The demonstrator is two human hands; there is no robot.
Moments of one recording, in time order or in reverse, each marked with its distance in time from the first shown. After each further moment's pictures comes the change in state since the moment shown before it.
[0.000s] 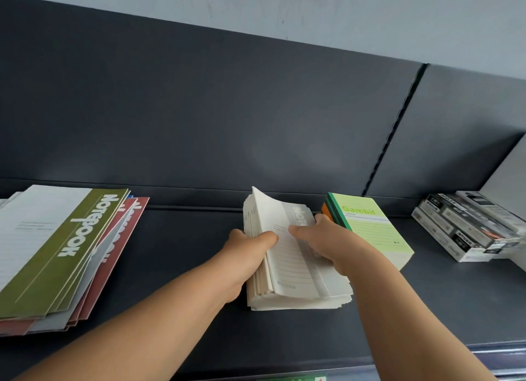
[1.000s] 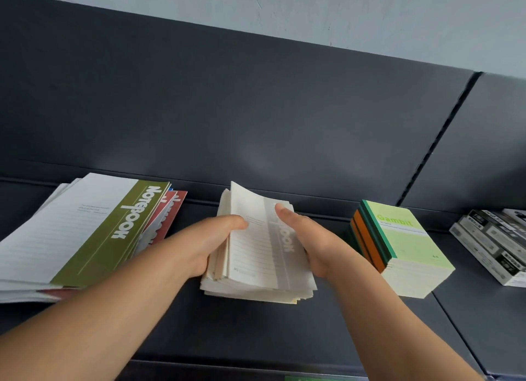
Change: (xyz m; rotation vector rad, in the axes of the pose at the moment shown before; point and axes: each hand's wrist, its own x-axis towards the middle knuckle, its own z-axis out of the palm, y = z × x) left_hand -0.002 -0.002 -0.092 -0.064 0.024 -0.087; right_hand 0.020 -0.025 0.061 0.457 -0.384 -0.079
